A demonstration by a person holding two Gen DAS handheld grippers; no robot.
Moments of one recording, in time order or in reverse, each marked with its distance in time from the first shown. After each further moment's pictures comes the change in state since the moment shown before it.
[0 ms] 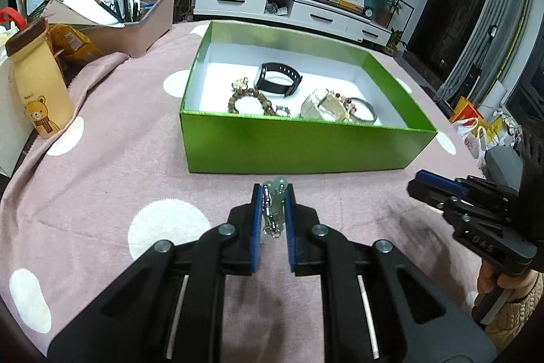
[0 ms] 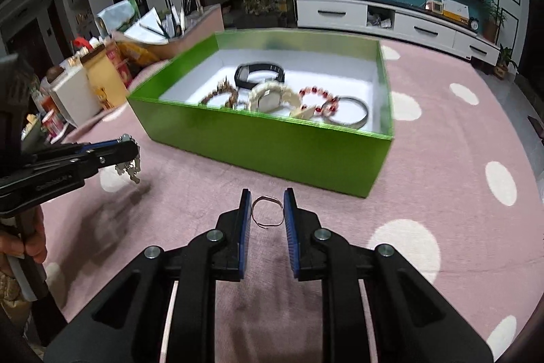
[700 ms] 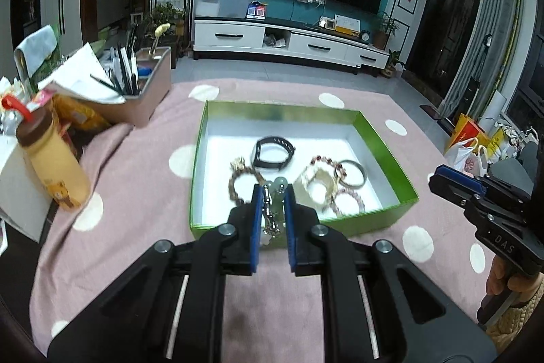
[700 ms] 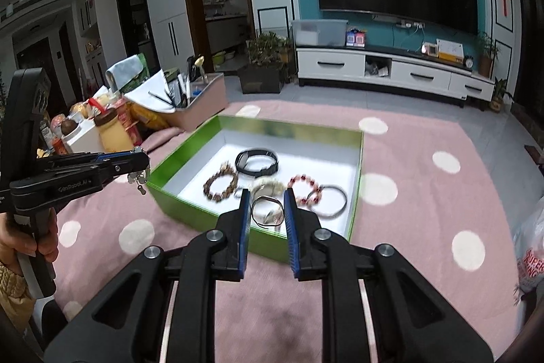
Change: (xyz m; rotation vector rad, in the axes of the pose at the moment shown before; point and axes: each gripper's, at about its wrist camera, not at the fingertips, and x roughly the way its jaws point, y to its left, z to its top) left arm -0.030 -0.018 0.074 0.055 -0.112 0.032; right arm -0.049 -0.008 0.062 -0.027 -0.197 -0.005
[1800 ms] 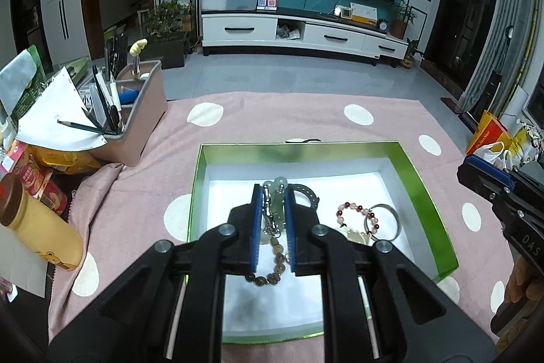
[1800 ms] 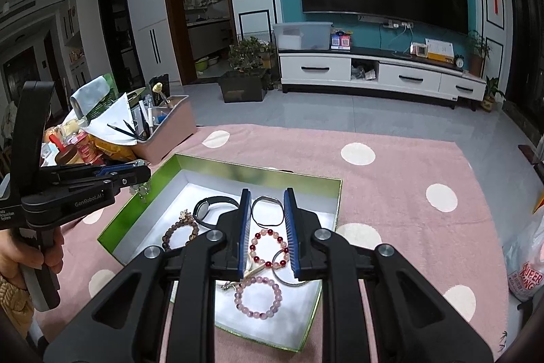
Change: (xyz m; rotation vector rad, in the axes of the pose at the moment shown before) left arm 0.085 0.003 0.070 0.012 0.064 0.077; right arm 0.059 -0.044 0.057 0.045 0.003 -0.043
